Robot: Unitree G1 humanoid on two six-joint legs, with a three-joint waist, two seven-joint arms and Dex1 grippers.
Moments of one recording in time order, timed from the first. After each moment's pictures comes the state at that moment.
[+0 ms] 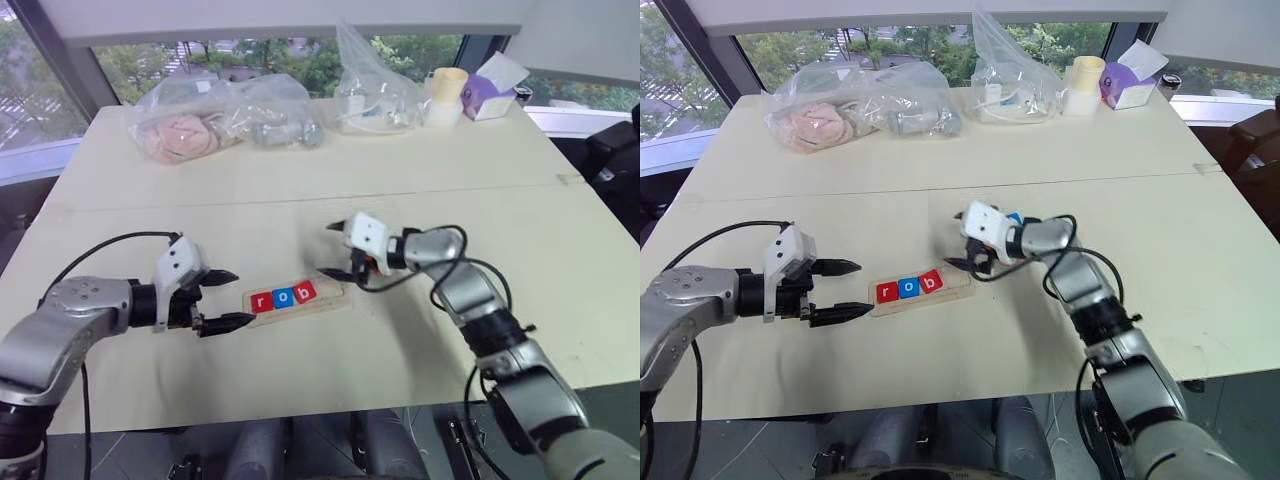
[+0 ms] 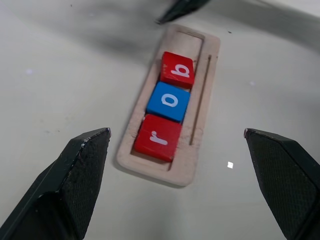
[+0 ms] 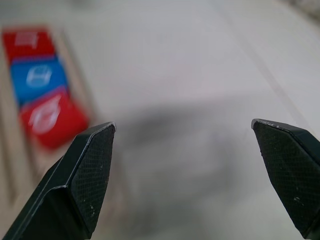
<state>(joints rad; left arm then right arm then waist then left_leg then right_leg) -0.13 0.92 0.09 -0.39 -0.58 0.71 -1.00 -0.60 -0.43 0.29 0.18 -0.06 0.14 0.94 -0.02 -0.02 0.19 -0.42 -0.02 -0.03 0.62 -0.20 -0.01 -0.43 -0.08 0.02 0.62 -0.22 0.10</state>
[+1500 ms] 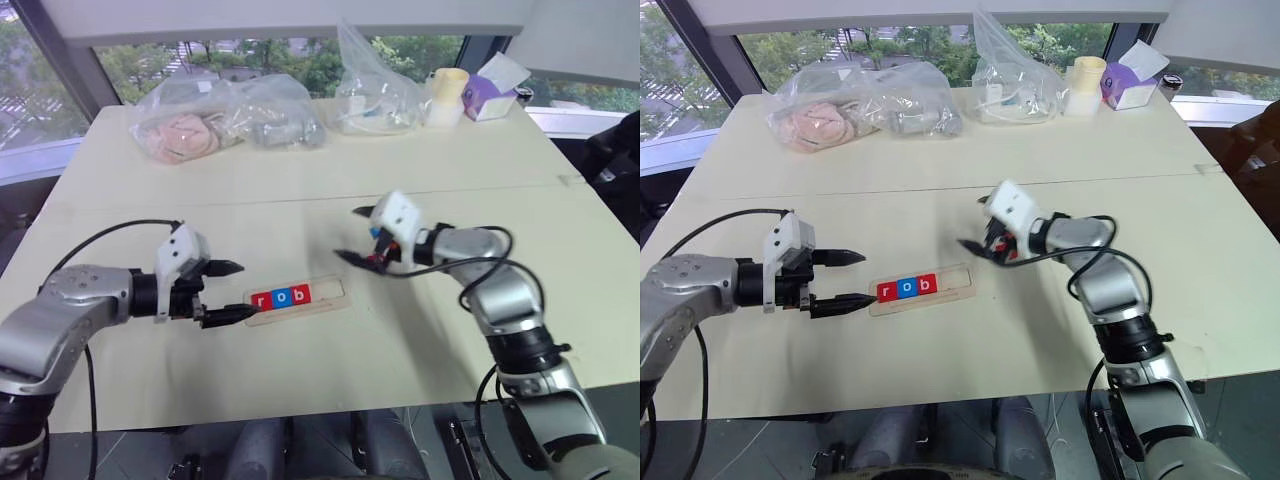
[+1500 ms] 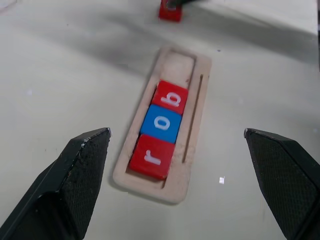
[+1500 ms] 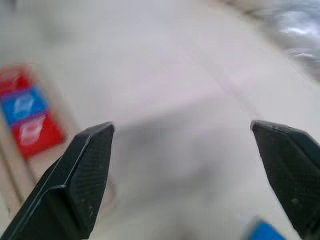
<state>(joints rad) -0.23 0.92 0.09 -0.39 -0.62 0.73 -1.01 -0.53 -0.45 0.04 -0.19 0.14 0.61 0.81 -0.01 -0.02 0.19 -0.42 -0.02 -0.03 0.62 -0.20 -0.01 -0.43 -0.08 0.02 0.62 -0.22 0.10</state>
